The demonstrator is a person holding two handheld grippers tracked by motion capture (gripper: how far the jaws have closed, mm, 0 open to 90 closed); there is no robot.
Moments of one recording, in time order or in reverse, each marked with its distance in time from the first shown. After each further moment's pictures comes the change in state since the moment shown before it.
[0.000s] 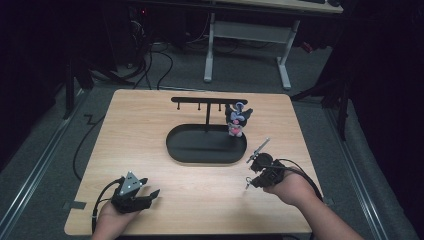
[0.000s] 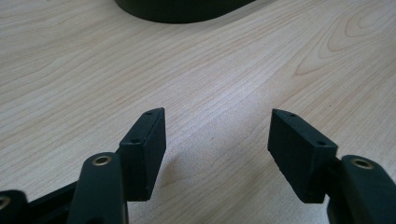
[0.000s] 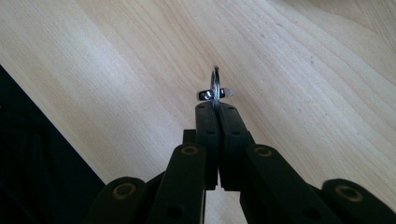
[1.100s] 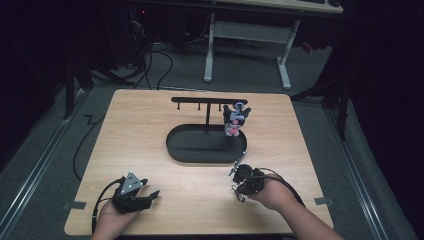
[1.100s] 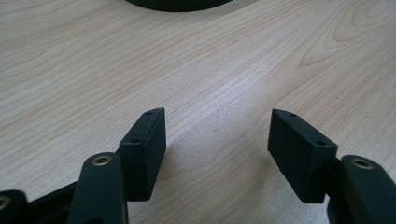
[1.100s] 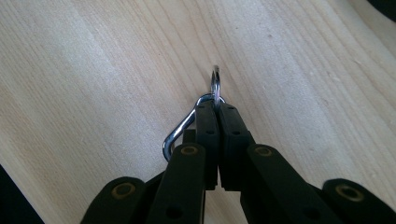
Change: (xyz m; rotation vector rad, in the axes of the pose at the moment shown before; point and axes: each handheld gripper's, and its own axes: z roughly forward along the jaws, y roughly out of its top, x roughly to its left) left arm 0.002 -0.002 0.003 0.031 -0.003 -0.004; right arm 0.020 0.016 0.066 0.011 -0.022 -0.163
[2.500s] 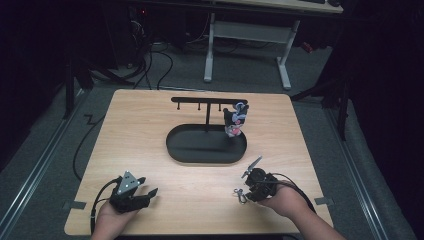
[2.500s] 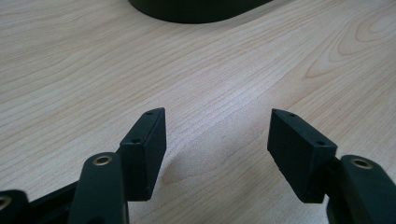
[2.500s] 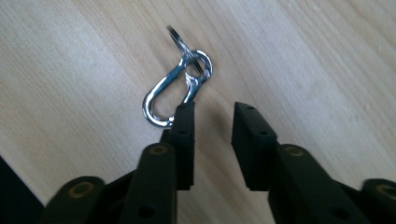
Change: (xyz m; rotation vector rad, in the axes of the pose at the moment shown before) left arm 0.002 0.001 -0.005 -0.034 0.022 -0.020; right arm -0.005 -0.035 -0.005 -0.015 -0.020 0.098
